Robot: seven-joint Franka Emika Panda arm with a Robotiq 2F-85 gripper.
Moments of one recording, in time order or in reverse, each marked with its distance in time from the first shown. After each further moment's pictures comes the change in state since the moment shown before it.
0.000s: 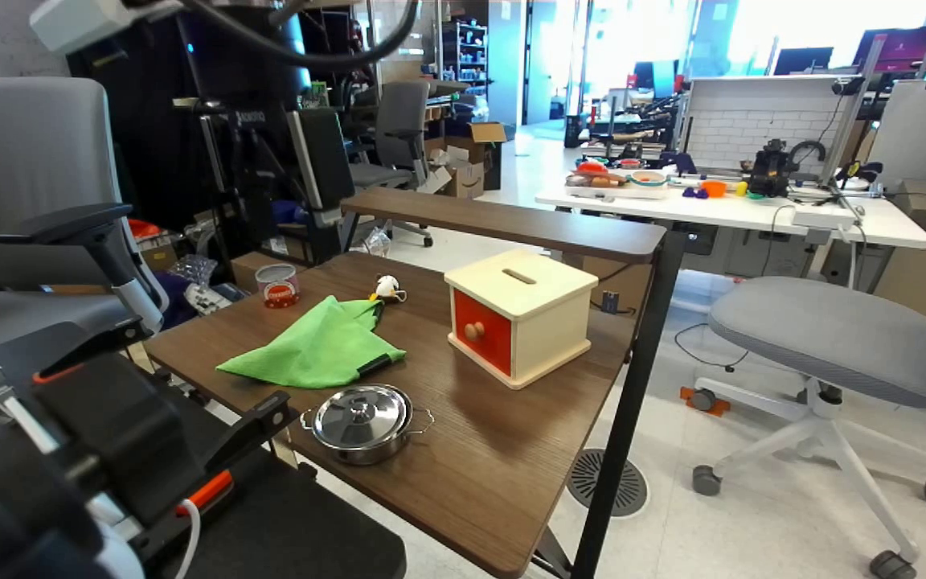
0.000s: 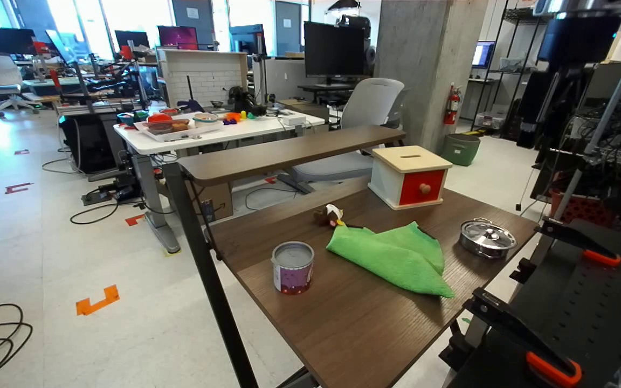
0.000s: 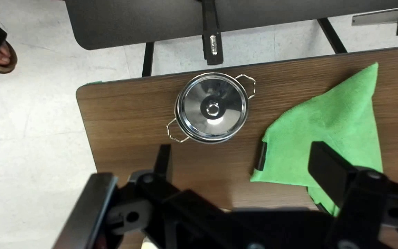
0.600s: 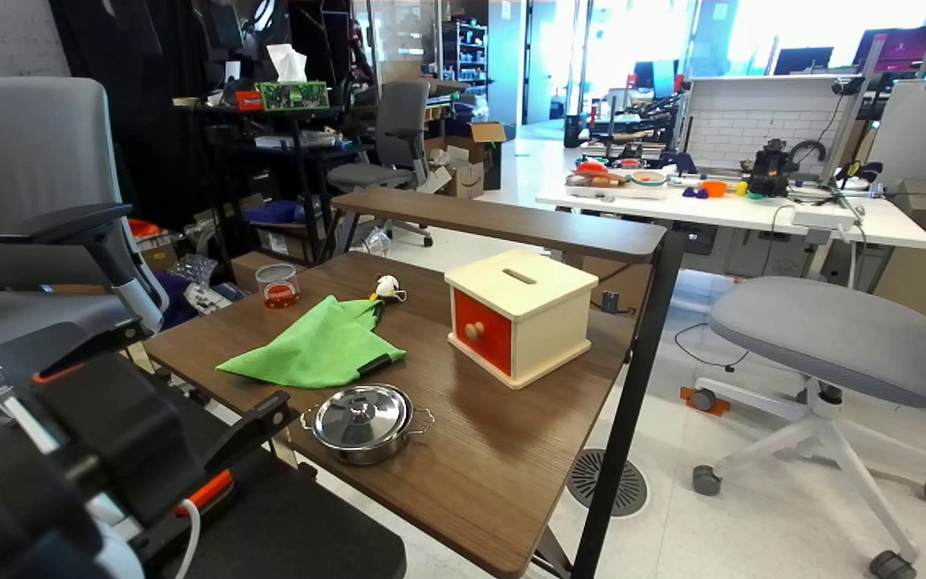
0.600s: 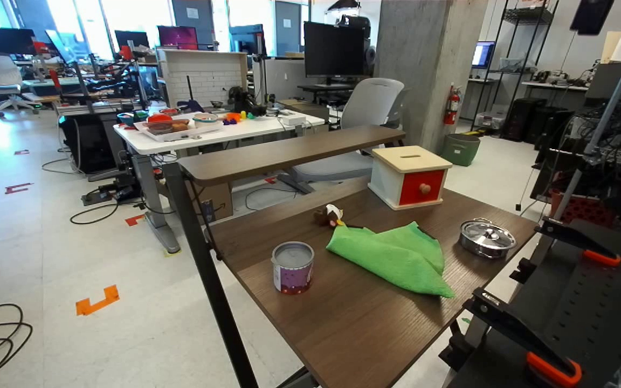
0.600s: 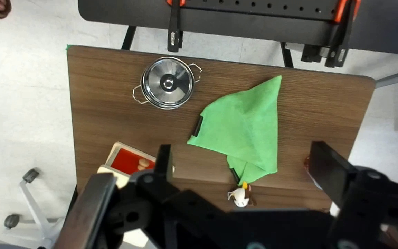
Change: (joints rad) arm 0.112 -0.396 0.009 0.035 0.067 -0.395 -0.165
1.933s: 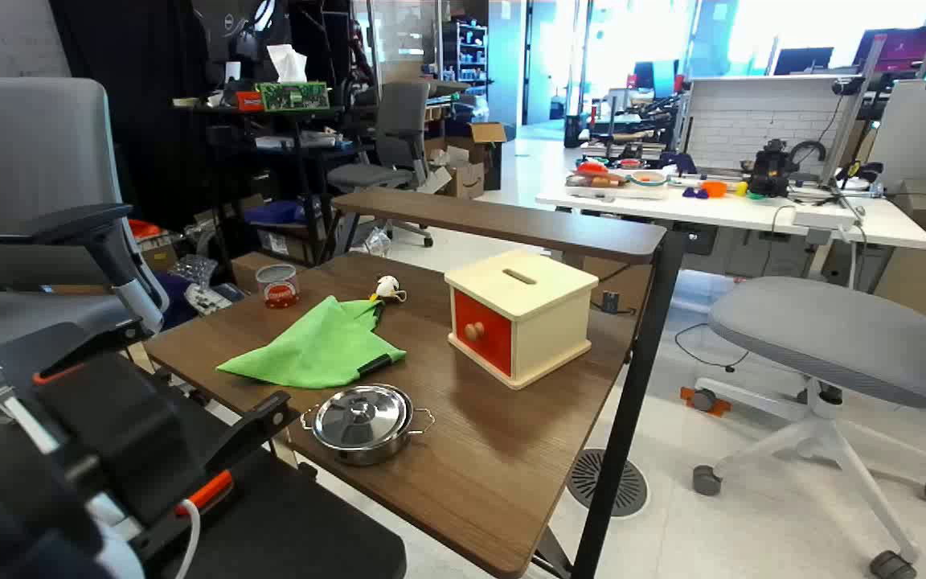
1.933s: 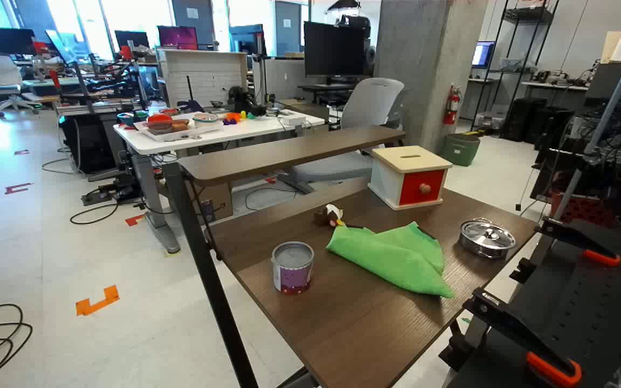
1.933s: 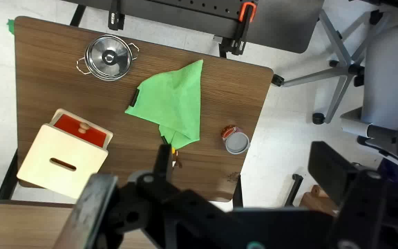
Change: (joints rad) arm 0.110 -0.084 -0.014 0.297 0.166 -0.398 -0.072
